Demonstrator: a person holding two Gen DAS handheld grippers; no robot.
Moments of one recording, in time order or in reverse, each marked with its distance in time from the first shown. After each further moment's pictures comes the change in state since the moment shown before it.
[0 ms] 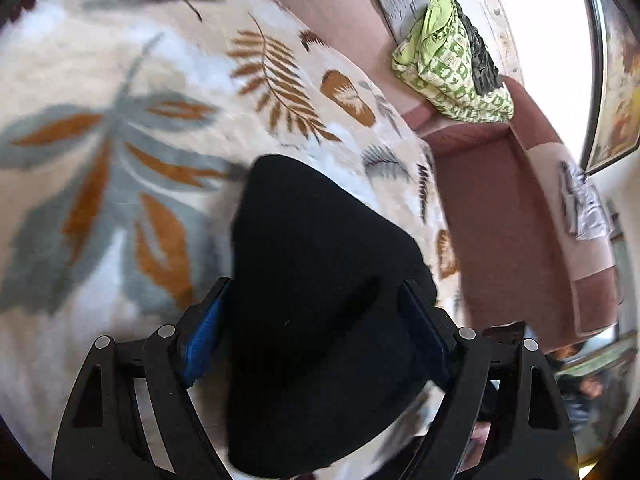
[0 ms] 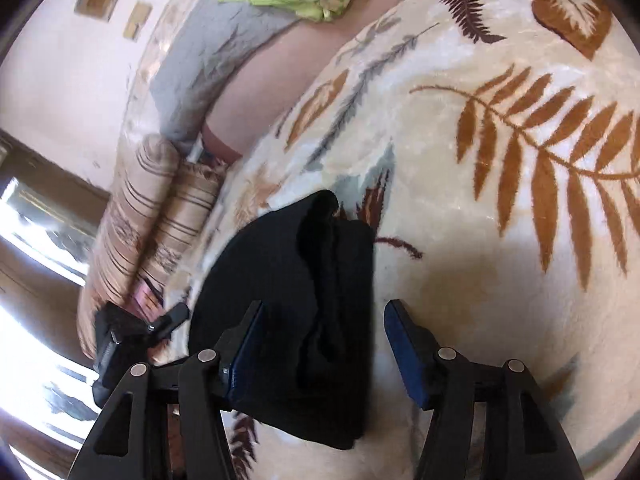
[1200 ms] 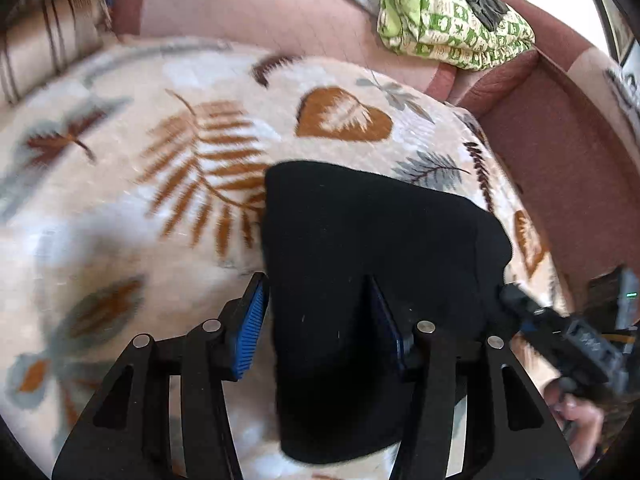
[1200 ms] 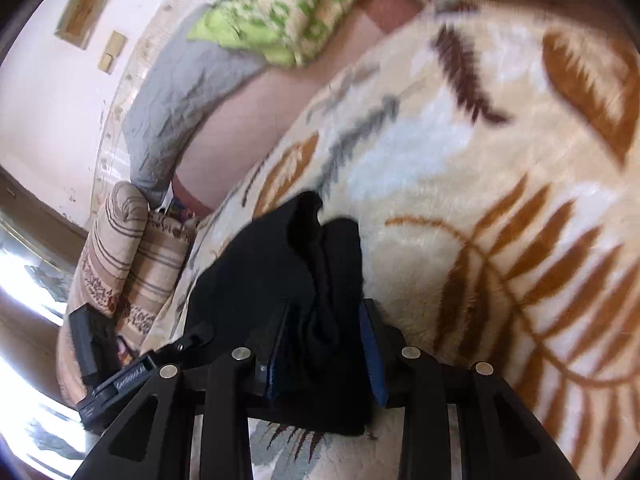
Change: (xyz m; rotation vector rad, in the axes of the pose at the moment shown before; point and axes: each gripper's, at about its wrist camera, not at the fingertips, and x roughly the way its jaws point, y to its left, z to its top) left arm 0.067 -0.068 0.055 0.397 -0.067 0.381; right arm 0.006 -0.016 0.075 -0.018 -0.154 -0.135
